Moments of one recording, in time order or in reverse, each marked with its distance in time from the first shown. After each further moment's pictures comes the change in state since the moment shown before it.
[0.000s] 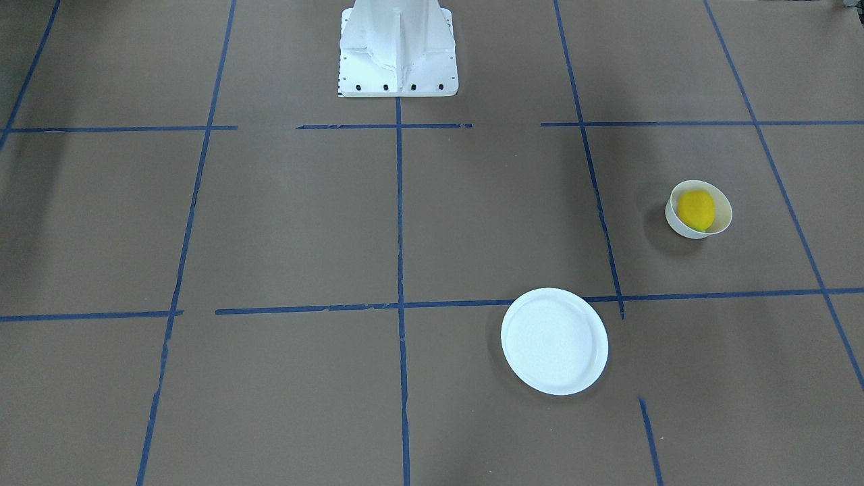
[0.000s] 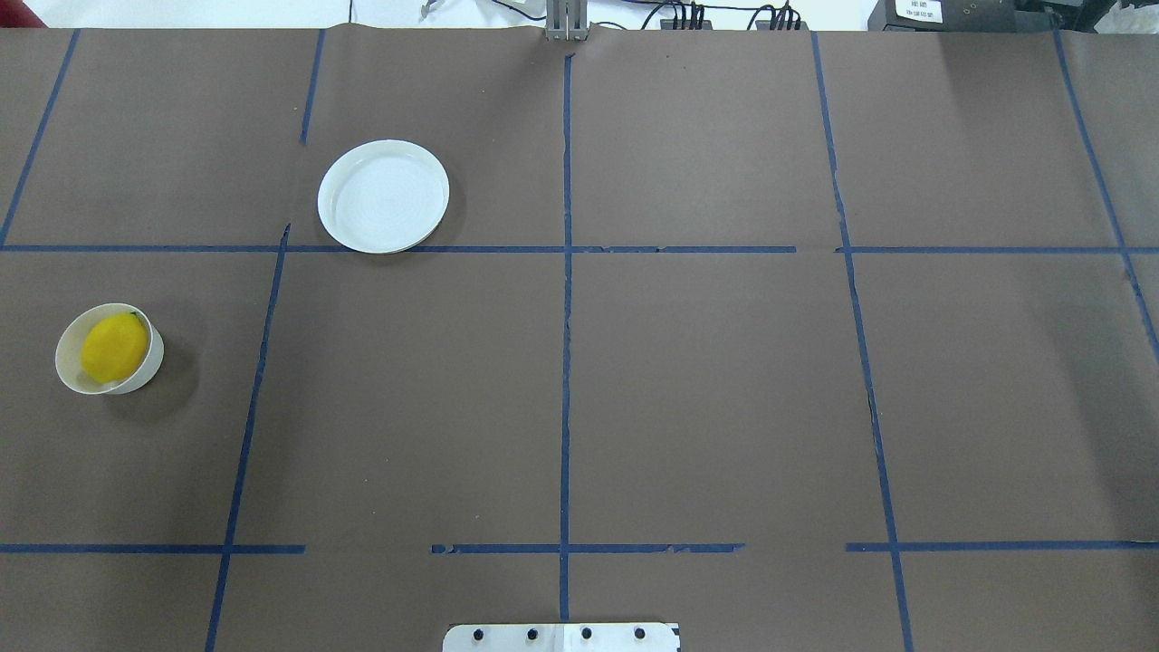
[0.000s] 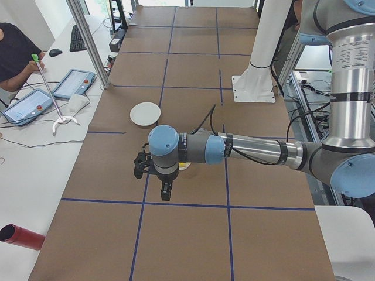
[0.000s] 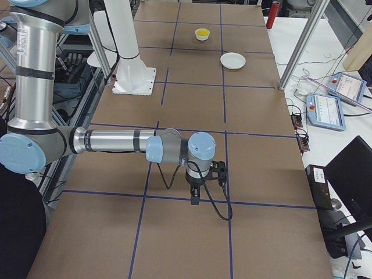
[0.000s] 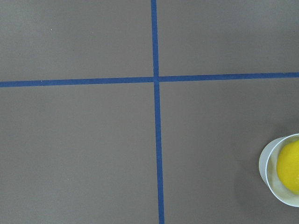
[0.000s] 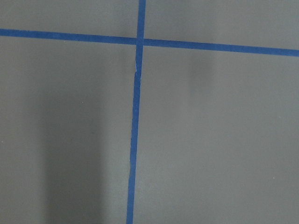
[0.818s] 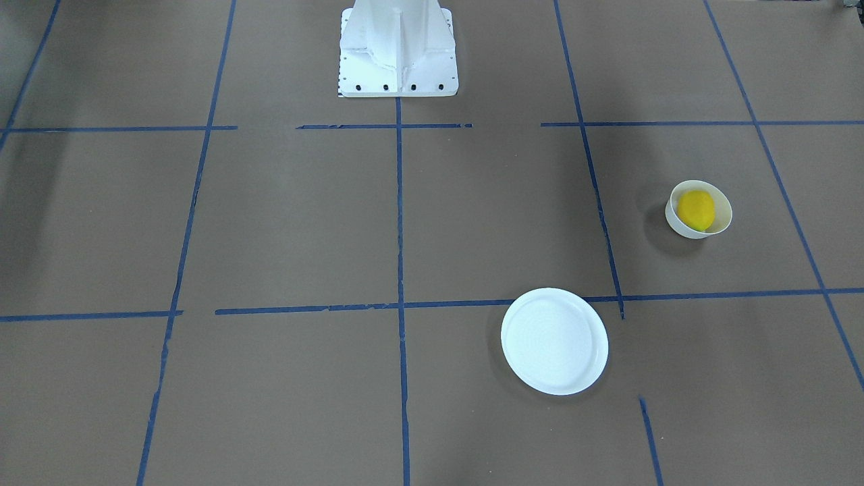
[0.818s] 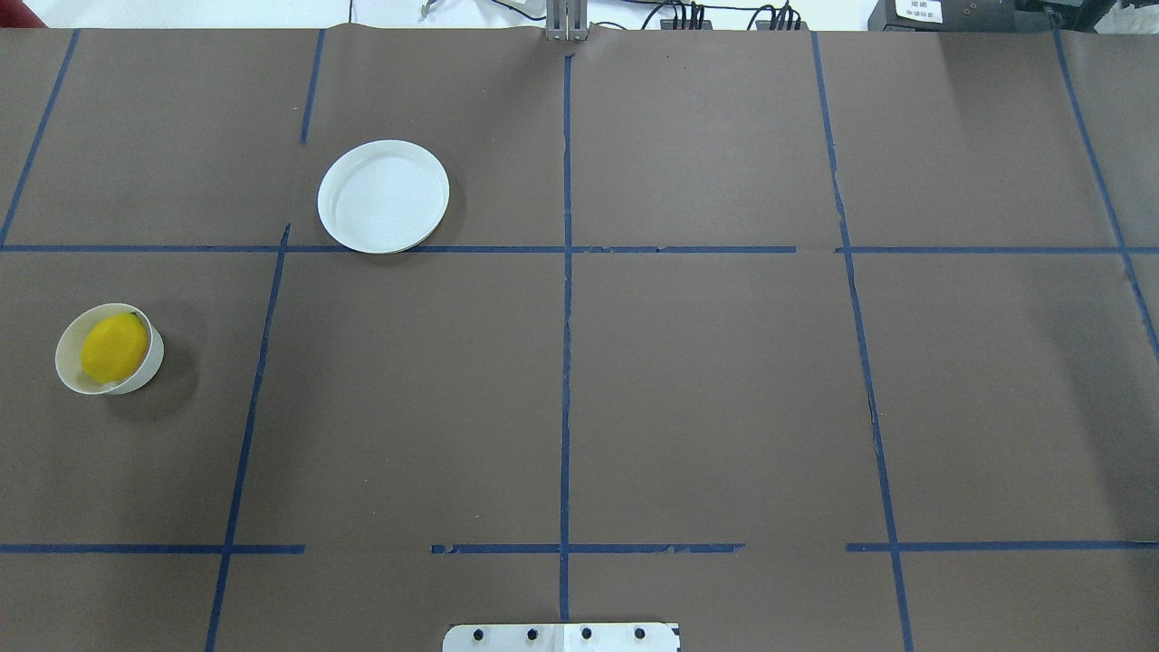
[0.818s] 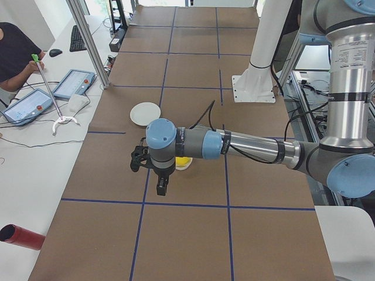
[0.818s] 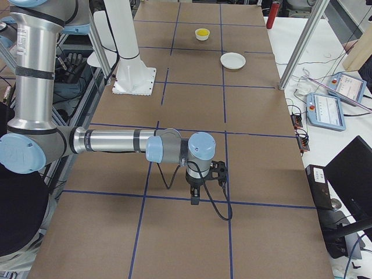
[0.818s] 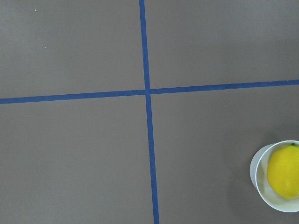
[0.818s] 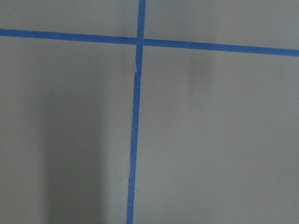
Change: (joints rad) left arm 0.001 -0.025 -0.015 -0.001 -0.001 0.009; right arm 0.000 0.000 0.000 0.000 0.000 0.000
